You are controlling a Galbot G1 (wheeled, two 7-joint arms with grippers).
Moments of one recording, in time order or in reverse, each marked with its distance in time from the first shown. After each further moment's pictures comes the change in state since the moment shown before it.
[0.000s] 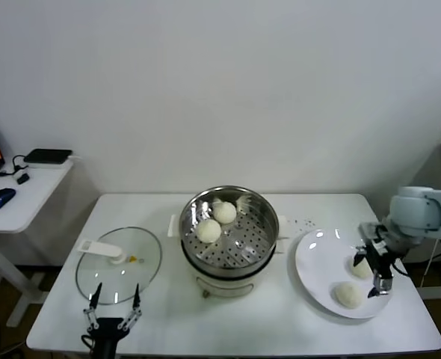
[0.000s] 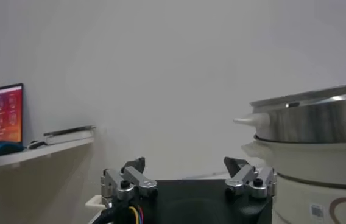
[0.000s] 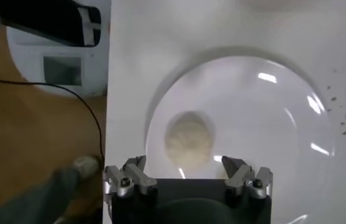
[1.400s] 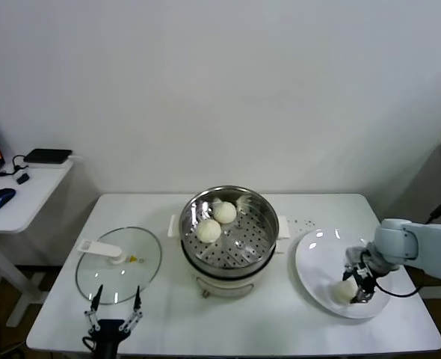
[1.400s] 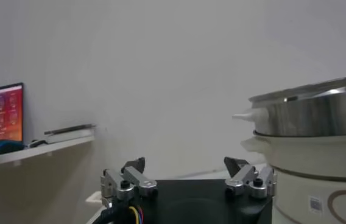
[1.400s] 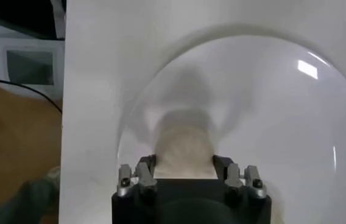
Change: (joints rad) left arm -0.001 -0.008 -0.002 0.015 0.018 -0.013 -0.006; right arm -0.385 -0.021 0.316 -0.128 -0.123 0.001 0.074
